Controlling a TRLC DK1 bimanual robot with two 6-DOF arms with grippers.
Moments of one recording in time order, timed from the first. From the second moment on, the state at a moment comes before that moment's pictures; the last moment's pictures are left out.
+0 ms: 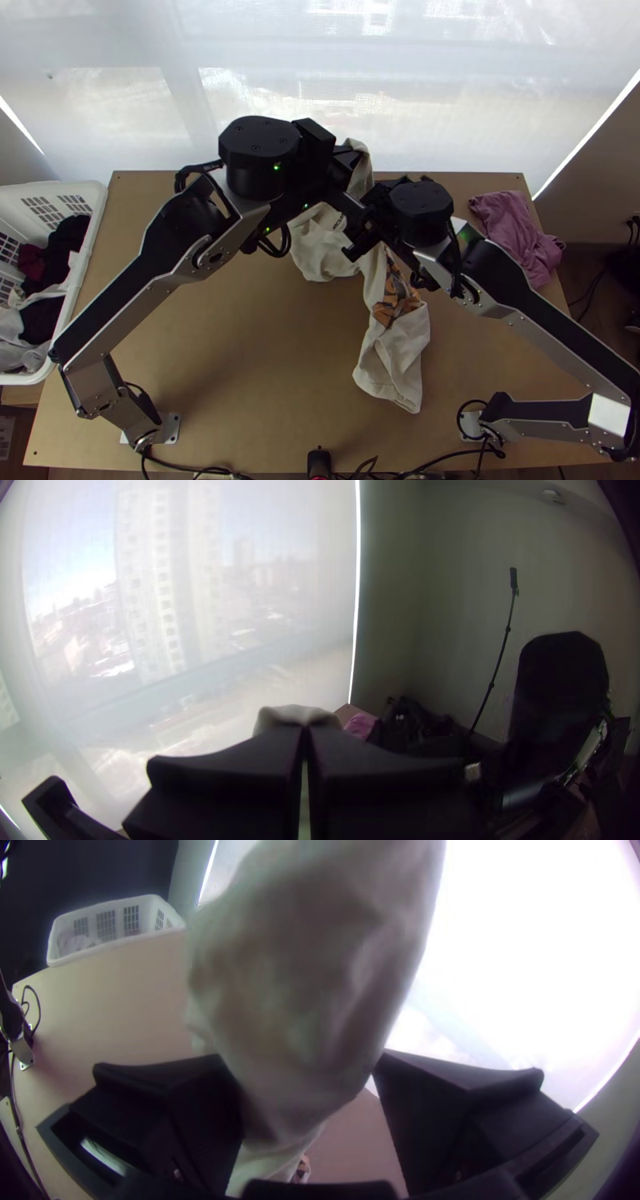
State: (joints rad) left arm -0.90 1.75 2.27 -0.67 -0.17 -0.02; right arm 0.85 1.40 1.53 -0.49 0.37 -0.29
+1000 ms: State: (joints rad) left arm -0.85 1.72 2.09 -0.74 -0.17 -0.03; right arm 0.71 1.28 1.50 -0.44 0.23 -0.32
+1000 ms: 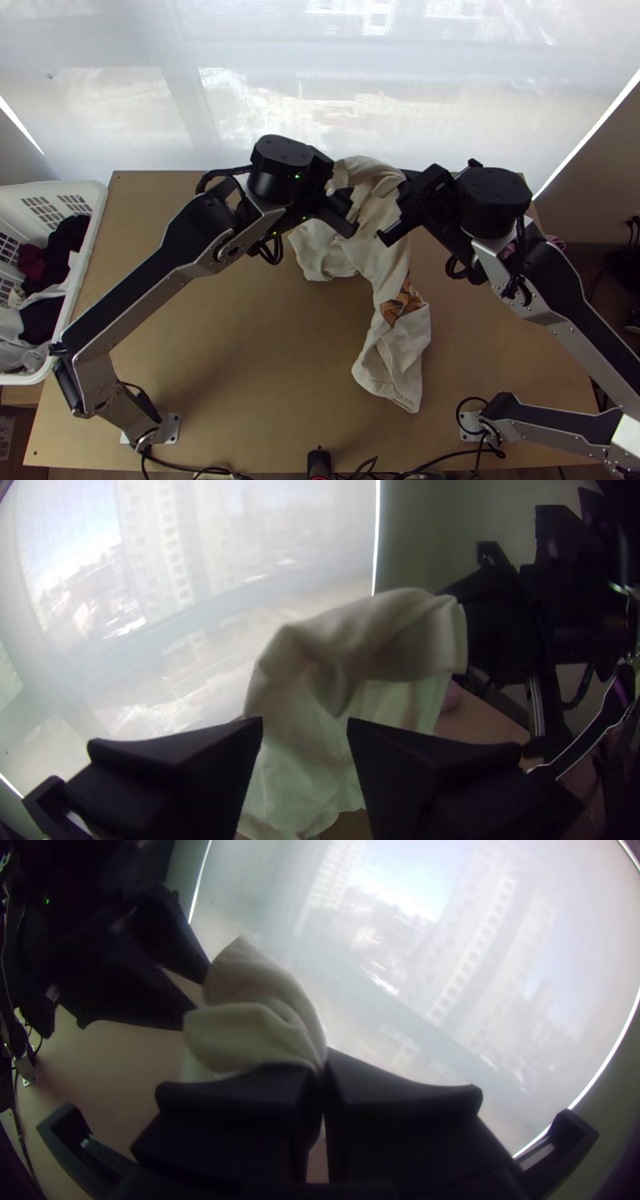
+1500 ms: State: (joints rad) left arm -0.94 1.51 1.61 -0.87 -0.06 -0.04; right arm 0.61 1.28 1.45 -0.46 0.14 -0.28
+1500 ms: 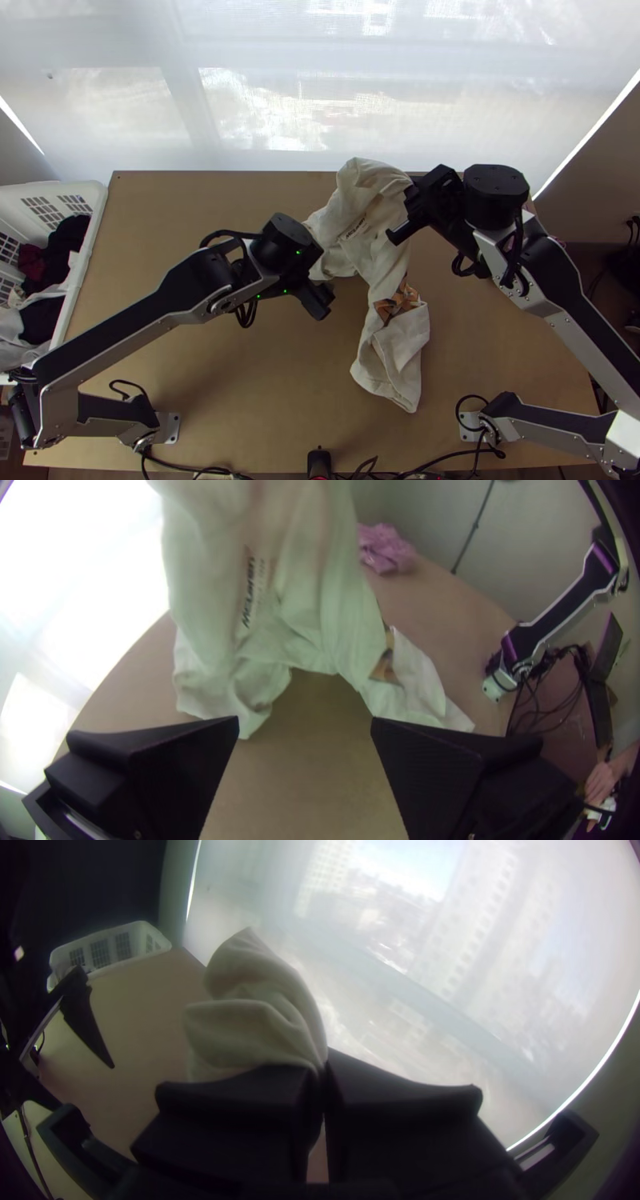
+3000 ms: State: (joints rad) left arm -1.18 1.87 1.71 -0.96 0.19 -0.06; right arm 0.48 1.32 1.45 -0.45 0.10 -0.28
